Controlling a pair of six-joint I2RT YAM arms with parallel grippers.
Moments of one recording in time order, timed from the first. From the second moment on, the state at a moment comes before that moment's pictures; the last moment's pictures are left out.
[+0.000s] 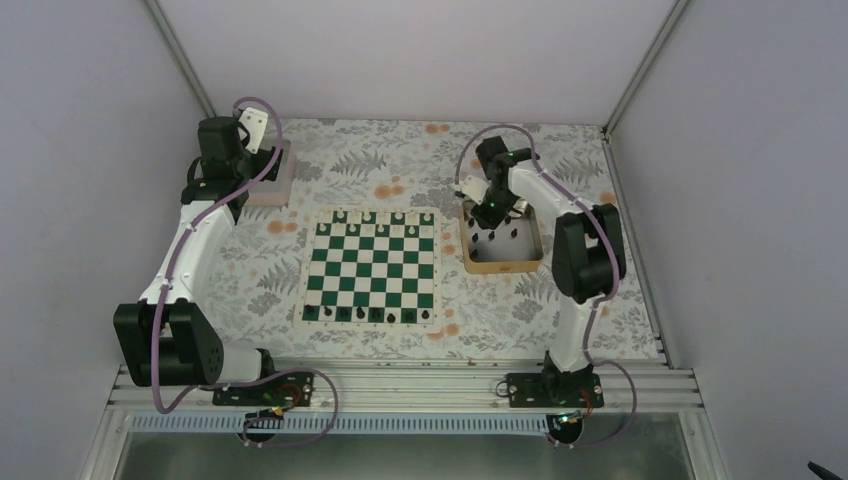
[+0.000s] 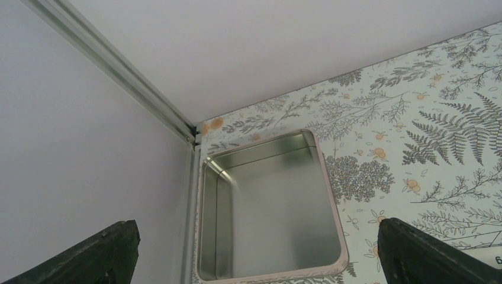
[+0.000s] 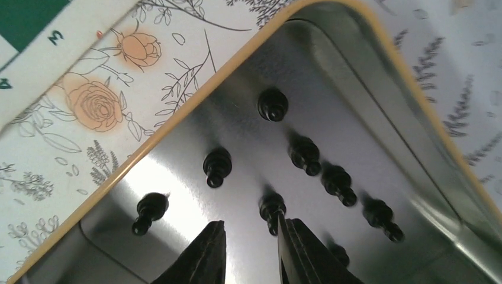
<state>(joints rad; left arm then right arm) 0.04 1.36 1.17 -0.28 -0.12 0.36 0.33 1.93 1.54 -1.01 -0.03 -0.58</state>
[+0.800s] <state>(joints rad) 0.04 1.36 1.17 -0.28 -0.11 0.36 0.34 2.03 1.55 -1.01 -0.07 -0.58</state>
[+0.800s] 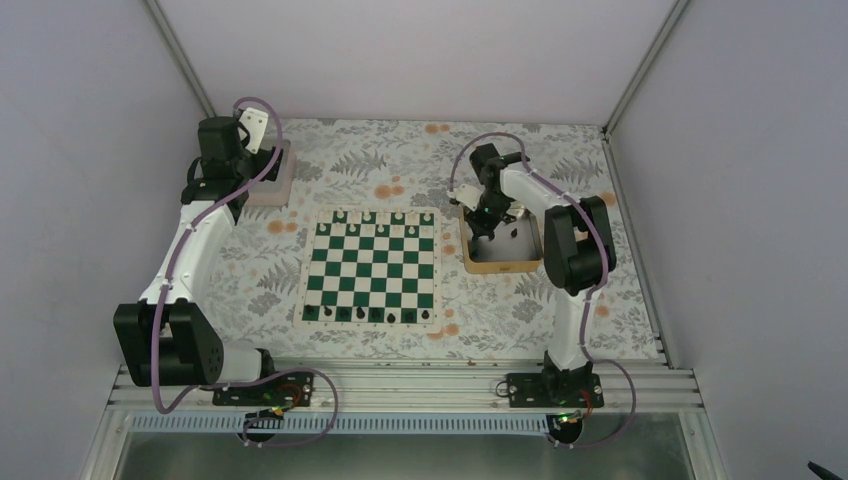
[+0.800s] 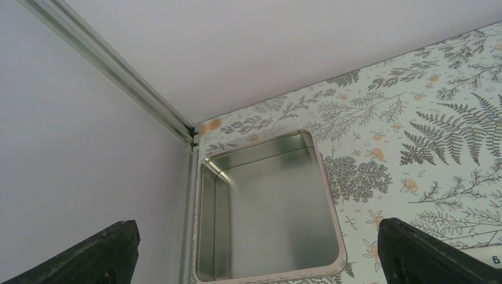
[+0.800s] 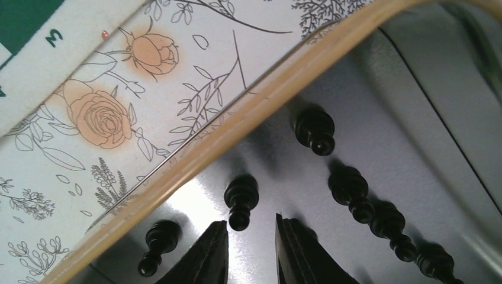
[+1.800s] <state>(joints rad) 0.04 1.36 1.16 -0.27 -0.10 0.36 0.36 2.04 1.55 -1.00 -0.05 -0.58</state>
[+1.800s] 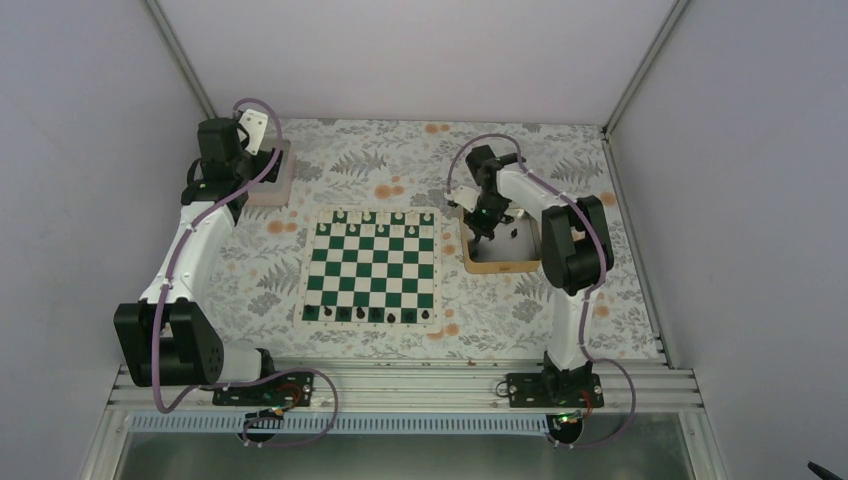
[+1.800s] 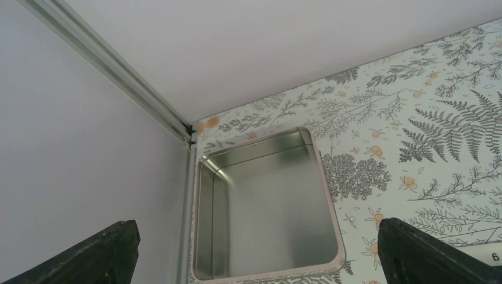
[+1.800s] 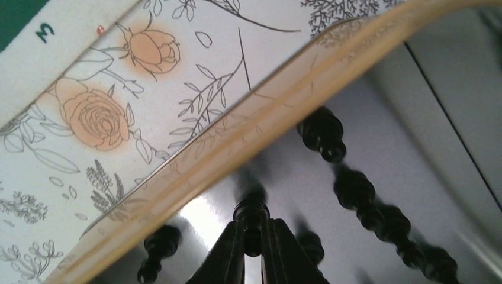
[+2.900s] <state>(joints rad) 0.17 1.35 1.15 -0.26 -0.10 0.36 1.02 2.39 2.29 -1.20 -0.06 -0.61</state>
